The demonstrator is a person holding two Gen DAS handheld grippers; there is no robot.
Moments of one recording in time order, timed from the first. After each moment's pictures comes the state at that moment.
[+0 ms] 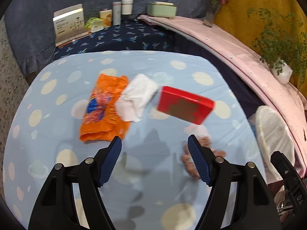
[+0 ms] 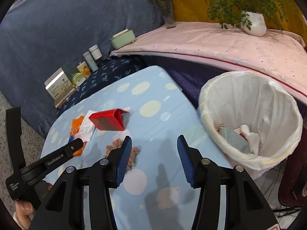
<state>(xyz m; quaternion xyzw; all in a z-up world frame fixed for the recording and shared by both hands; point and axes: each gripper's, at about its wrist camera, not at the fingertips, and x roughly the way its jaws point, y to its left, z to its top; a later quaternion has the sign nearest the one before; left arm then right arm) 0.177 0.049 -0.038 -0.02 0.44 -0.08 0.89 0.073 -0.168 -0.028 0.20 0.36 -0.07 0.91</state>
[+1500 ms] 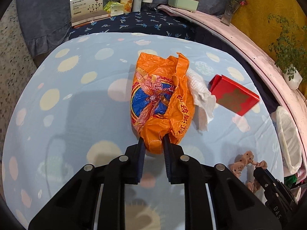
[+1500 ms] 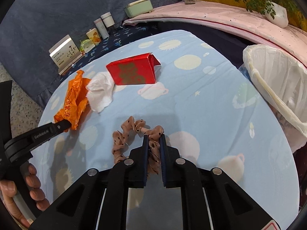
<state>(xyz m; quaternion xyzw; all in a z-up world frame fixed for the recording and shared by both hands) 0.176 0.126 -0.070 -0.05 0.47 -0.07 0.88 0.084 -0.086 -0.078 0.17 0.43 -0.03 0.89</state>
